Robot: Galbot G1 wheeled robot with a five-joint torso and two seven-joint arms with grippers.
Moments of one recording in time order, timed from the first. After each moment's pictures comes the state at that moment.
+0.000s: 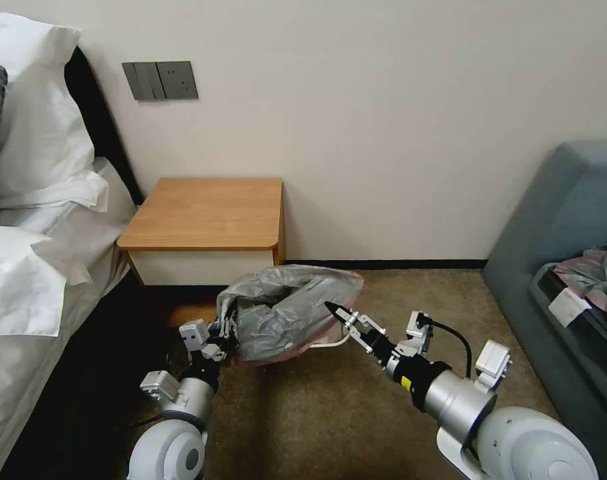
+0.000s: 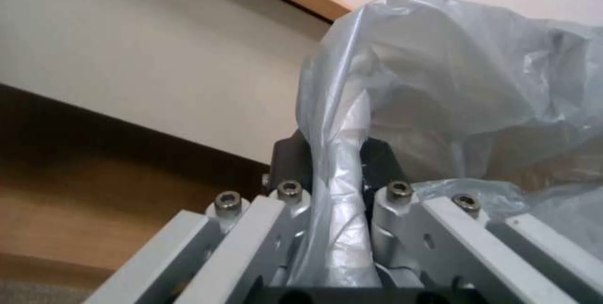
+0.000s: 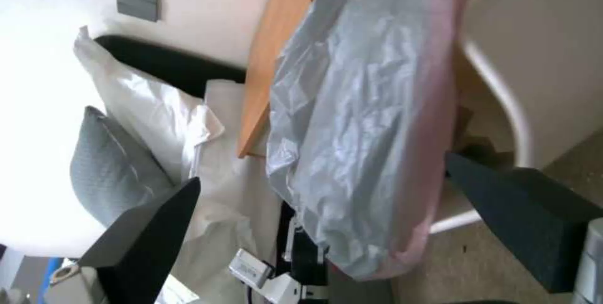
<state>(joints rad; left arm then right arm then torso) 1.52 -1.33 -0.43 -2.09 -0.59 0.00 -0.05 -1.48 1.15 0.39 2.50 1.65 -0.44 0.53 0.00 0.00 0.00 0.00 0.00</state>
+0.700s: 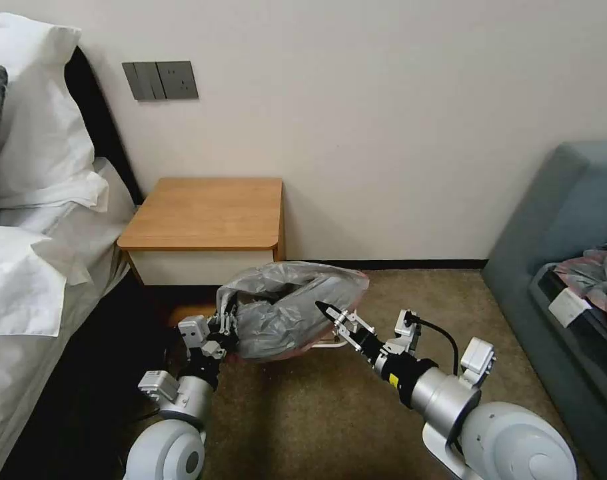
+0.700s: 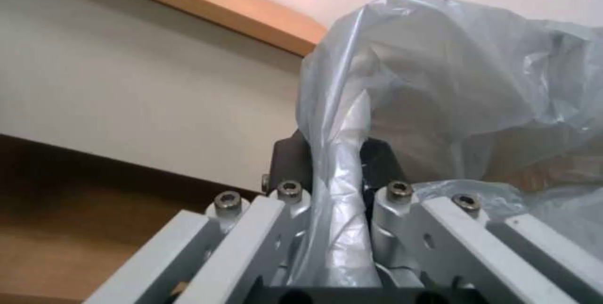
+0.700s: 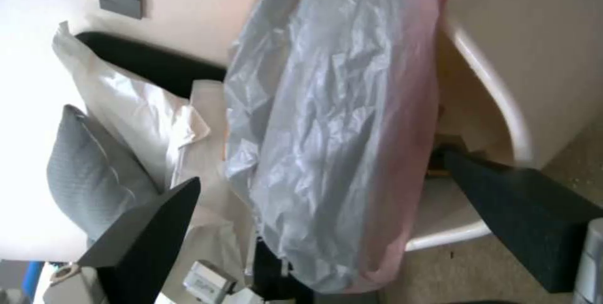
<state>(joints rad) 1.53 -1.33 -0.42 -2.13 -0.54 0.00 -0.04 -1.45 1.17 0.33 2.47 1.58 -0.44 0.54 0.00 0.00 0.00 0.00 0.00</state>
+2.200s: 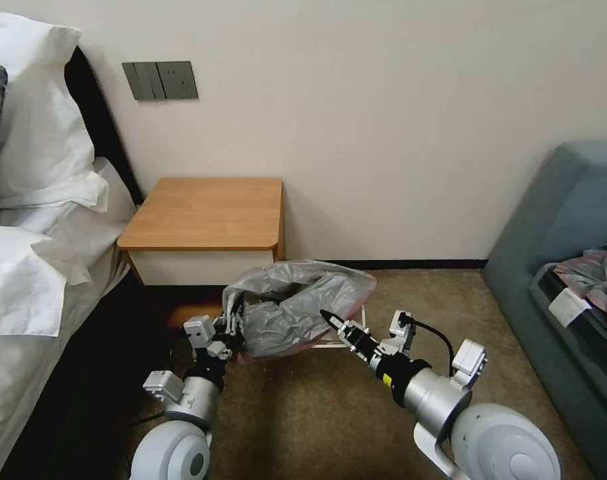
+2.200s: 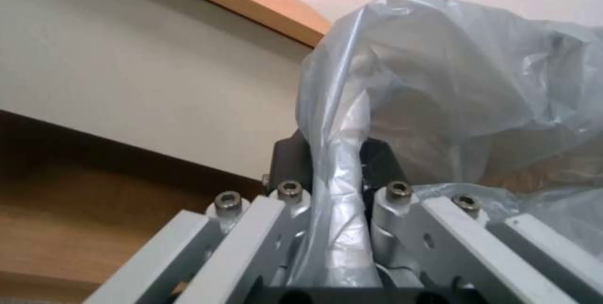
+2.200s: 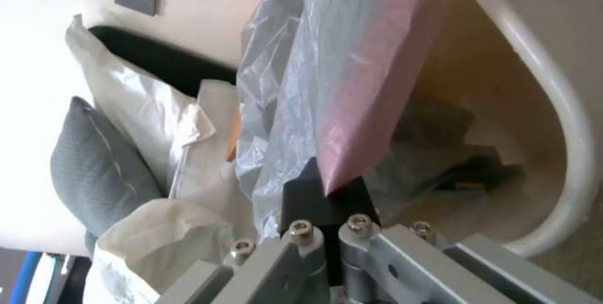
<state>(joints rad) 1.53 -1.35 -0.40 -2.13 -0.57 0.02 -0.06 -1.46 1.20 0.31 2.45 1.47 -0.44 0.46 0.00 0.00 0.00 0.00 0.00</state>
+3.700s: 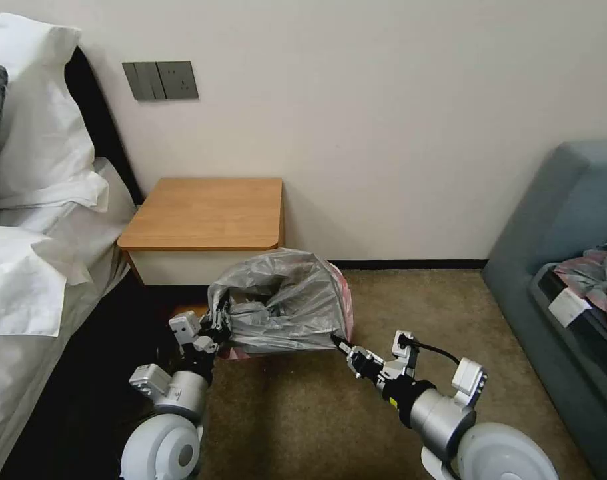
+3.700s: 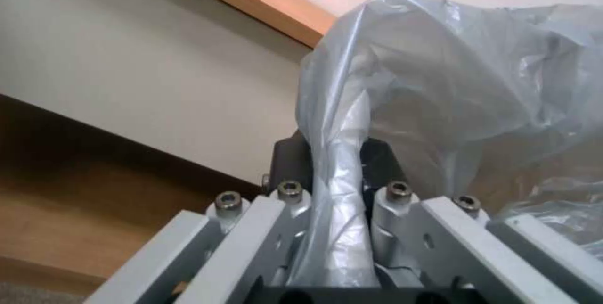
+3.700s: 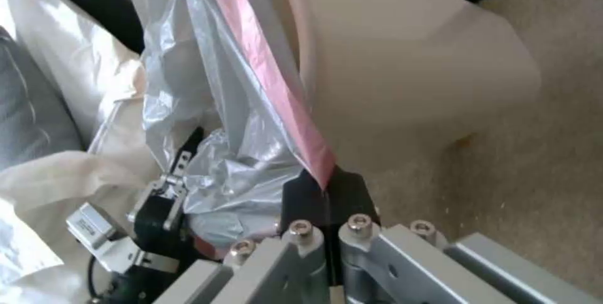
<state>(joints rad) 1.51 -1.34 -0.46 -2.14 -0.66 0.04 -0.10 -1.57 1.18 0.35 2.42 1.17 -0.51 0.28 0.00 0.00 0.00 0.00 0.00</state>
